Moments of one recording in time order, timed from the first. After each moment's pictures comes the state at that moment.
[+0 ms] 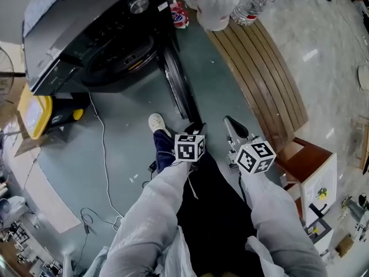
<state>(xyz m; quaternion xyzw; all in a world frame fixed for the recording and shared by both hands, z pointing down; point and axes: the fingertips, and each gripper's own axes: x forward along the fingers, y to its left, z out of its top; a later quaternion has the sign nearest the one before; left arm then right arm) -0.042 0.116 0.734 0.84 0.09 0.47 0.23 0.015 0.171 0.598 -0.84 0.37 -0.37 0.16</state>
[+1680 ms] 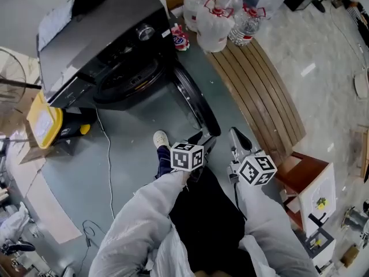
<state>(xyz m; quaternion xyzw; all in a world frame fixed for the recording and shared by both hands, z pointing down) -0.014 0.143 0.640 0.83 0.18 0.43 0.30 0.034 0.199 0.532 -0.87 0.32 -0.32 0.19</state>
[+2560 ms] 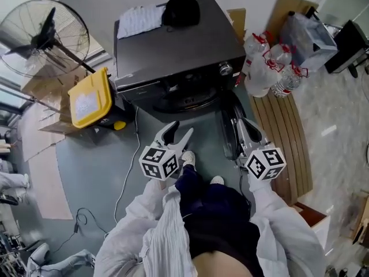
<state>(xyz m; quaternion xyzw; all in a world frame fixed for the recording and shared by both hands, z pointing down) -0.030 -0.185 0.398 0.96 0.02 0.19 0.20 0.074 -0.043 0.359 -0.84 0.50 -0.20 0.10</state>
